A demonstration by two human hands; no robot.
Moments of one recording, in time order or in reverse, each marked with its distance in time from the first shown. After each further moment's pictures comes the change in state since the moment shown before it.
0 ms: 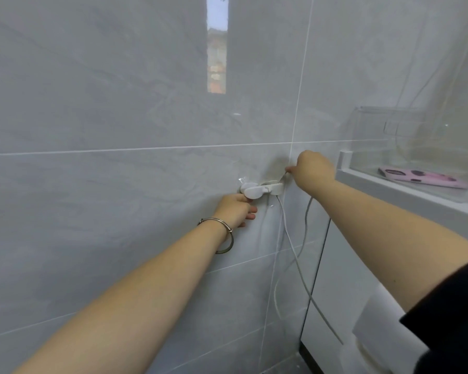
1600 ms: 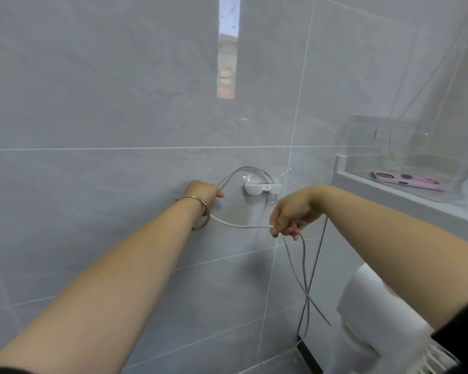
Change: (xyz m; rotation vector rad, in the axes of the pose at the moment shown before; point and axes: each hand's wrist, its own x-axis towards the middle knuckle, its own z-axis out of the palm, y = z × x) left_hand -0.035 0.018 -0.060 0.079 0.299 -0.123; right_hand -0.073 -0.009 -0.021 0.231 -1.305 -0.209
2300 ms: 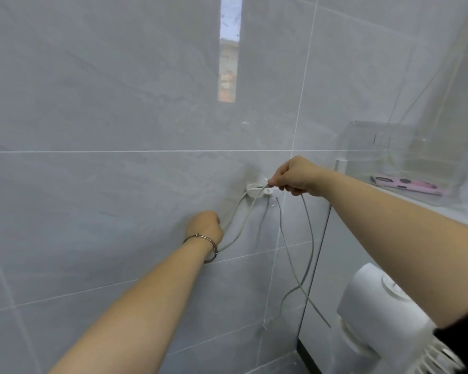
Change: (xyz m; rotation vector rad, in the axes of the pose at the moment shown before) left_hand 0.003 -0.066 0.020 0.769 0.120 0.278; right_hand -0.029 -0.025 -0.017 0.238 0.789 -0.232
